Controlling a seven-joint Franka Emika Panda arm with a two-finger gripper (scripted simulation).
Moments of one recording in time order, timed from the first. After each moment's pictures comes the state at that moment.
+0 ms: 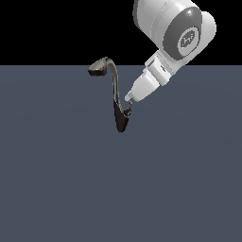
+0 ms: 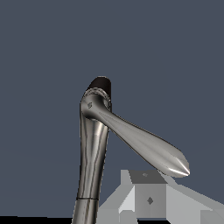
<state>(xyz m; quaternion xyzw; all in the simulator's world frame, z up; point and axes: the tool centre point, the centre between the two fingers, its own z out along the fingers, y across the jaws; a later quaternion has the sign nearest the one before) 0.032 -0.024 0.181 -0.60 0.71 0.24 0.30</state>
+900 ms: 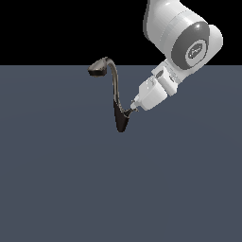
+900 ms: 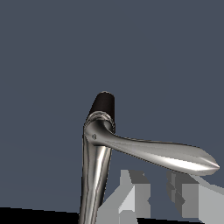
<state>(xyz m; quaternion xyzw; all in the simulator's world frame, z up) 0.032 -0.047 0.158 -0.61 0.69 0.24 0.31</state>
